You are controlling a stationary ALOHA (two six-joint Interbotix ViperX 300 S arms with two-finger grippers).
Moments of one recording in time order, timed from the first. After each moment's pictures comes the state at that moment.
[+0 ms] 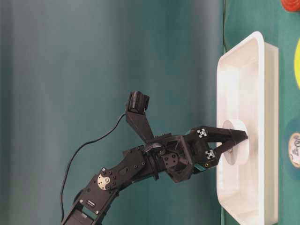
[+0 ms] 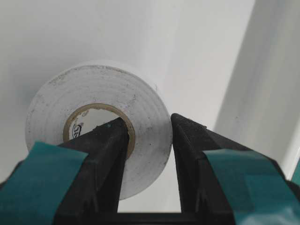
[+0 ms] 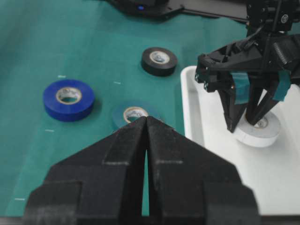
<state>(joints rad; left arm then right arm) 0.38 0.26 0.27 0.00 0.62 0.10 -0.02 -0.92 1.15 -0.01 -0.03 0.02</state>
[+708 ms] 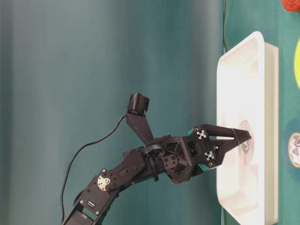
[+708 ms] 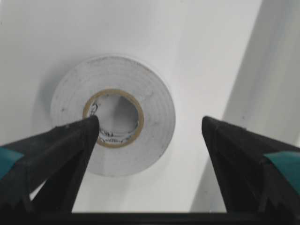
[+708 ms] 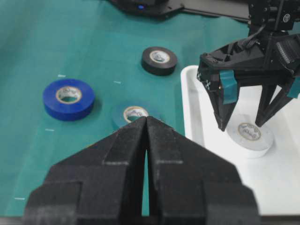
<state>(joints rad) 0.39 0.26 0.27 0.00 0.62 0.10 -0.02 -0.91 1.15 -0.01 -0.03 0.02</state>
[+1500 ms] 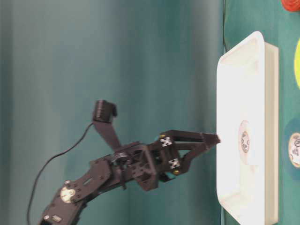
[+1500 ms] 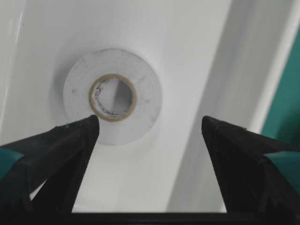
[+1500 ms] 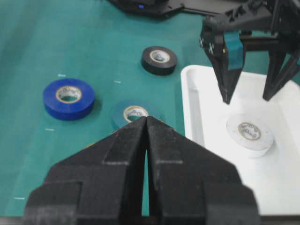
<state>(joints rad) 0.37 0.12 0.27 0.00 0.71 0.10 -0.02 -0.91 1.15 -0.01 -0.03 0.02</state>
